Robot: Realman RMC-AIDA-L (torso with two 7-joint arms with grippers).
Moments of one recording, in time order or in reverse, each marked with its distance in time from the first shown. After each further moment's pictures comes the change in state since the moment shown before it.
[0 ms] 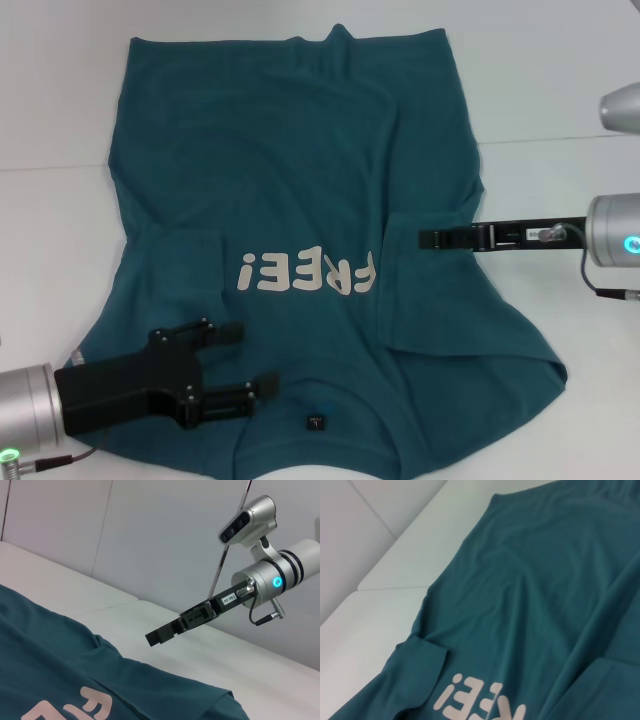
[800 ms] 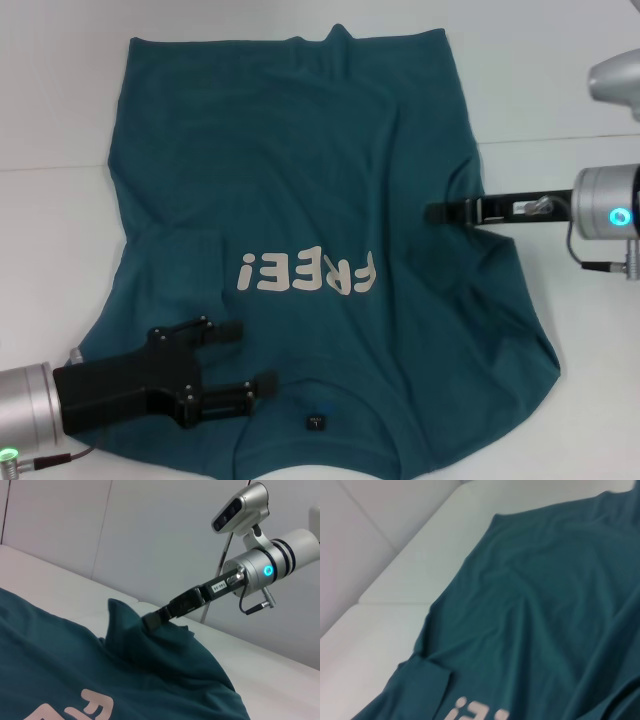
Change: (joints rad) left arm 0.002 0.000 0.000 0.006 -0.002 0.001 0.011; right arm 0.060 -0.007 0.010 0.019 -0.009 0.022 0.007
